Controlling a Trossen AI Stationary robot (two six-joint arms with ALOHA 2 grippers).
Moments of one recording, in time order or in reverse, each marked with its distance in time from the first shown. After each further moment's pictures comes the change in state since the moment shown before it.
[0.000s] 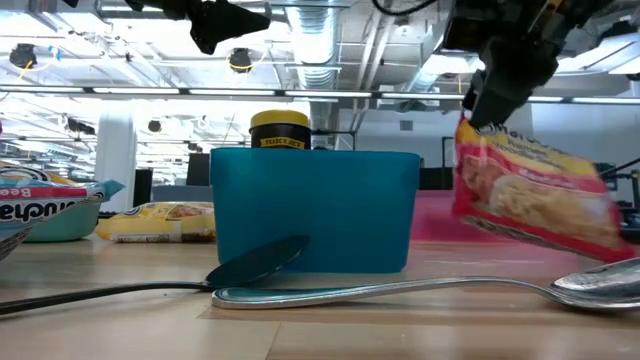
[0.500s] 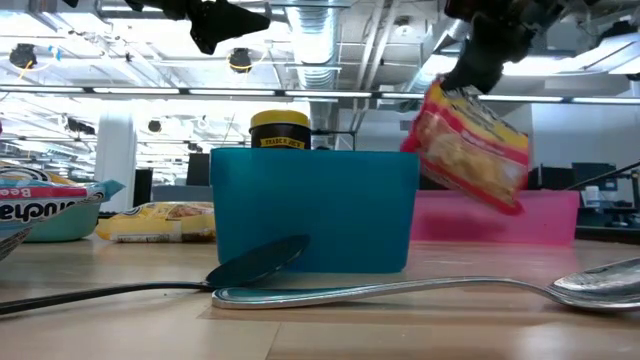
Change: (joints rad) left arm 0.000 0.000 0.000 0.000 0.000 0.000; right arm -0.087 -0.162 0.000 0.040 0.138 -0.136
